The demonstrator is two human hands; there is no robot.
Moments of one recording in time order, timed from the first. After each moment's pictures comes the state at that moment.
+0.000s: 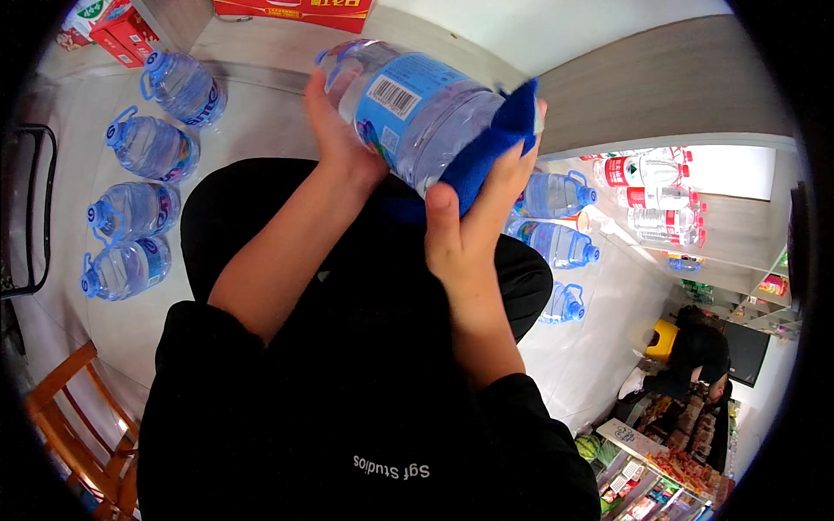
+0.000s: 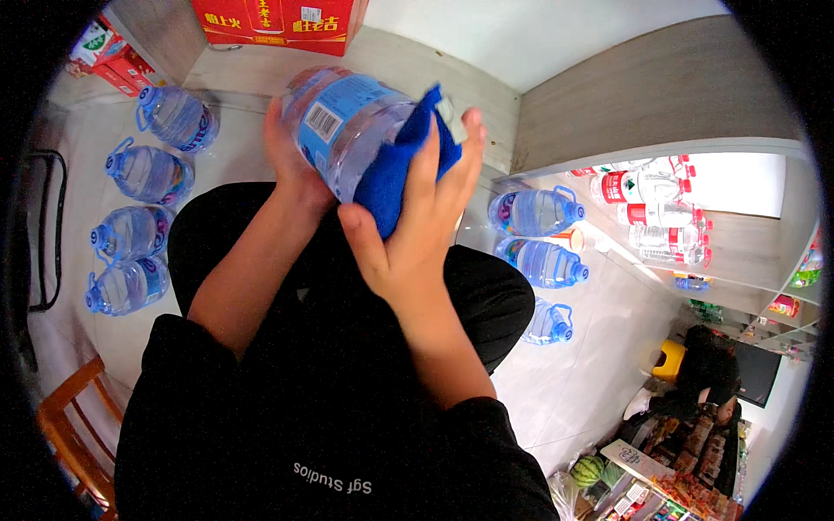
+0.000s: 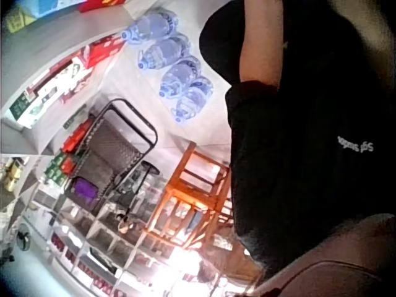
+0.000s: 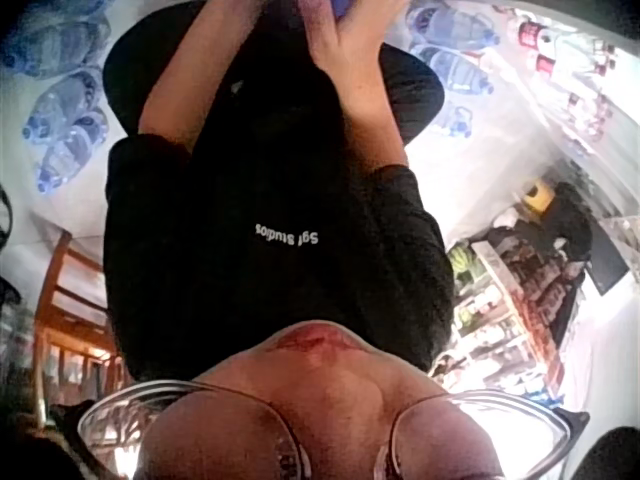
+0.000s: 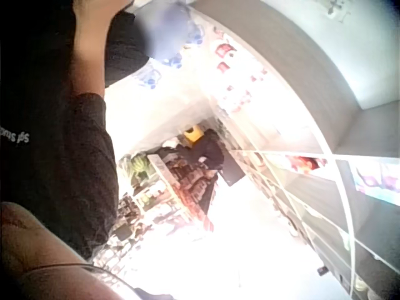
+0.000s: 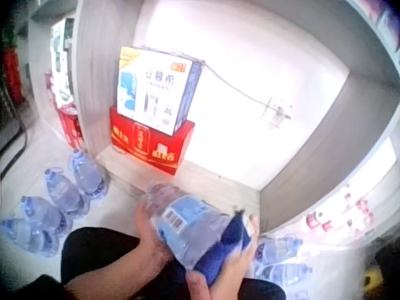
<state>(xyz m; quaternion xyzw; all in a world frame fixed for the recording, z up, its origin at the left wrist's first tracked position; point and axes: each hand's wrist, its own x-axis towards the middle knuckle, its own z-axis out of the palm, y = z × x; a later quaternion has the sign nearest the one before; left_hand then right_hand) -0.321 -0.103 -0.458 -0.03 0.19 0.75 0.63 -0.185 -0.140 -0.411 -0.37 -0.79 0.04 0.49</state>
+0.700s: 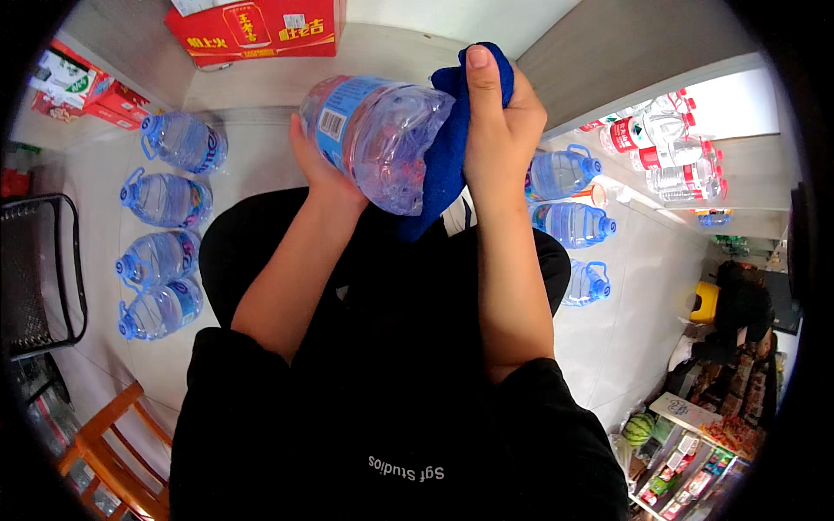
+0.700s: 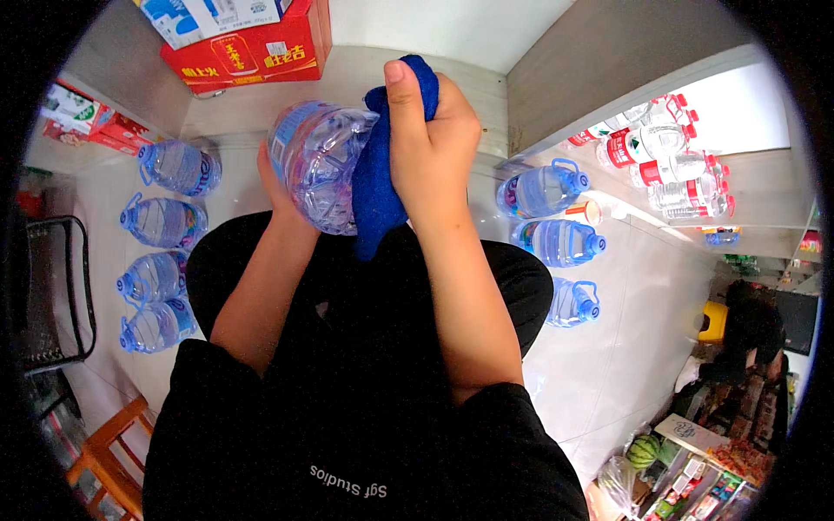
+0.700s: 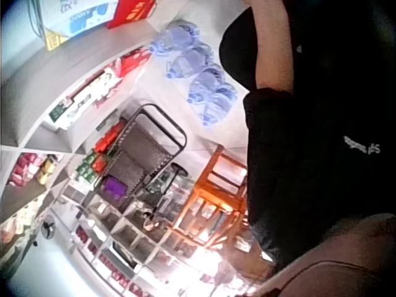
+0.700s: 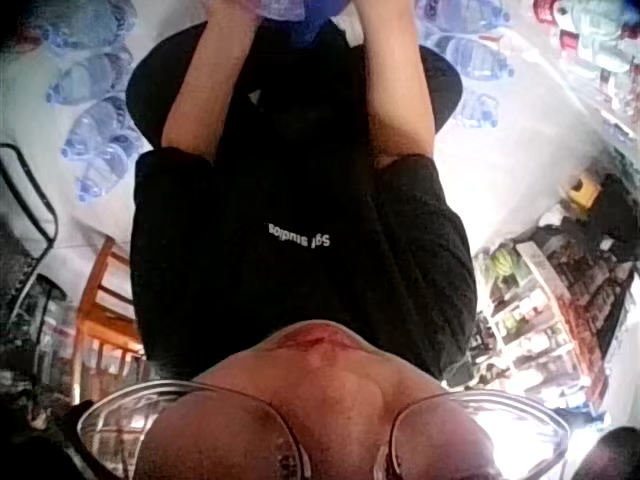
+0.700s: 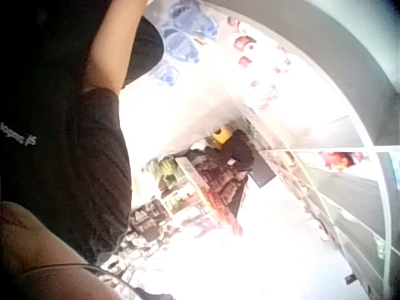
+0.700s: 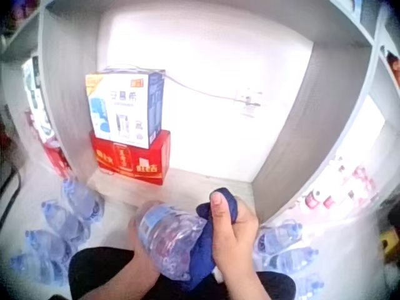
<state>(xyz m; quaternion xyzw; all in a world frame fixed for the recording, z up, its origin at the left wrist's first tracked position) -0.313 -0.104 -0.449 -0.01 0.20 0.71 0.68 -0.183 -0.091 -0.369 -0.47 -0.57 0.34 0.58</state>
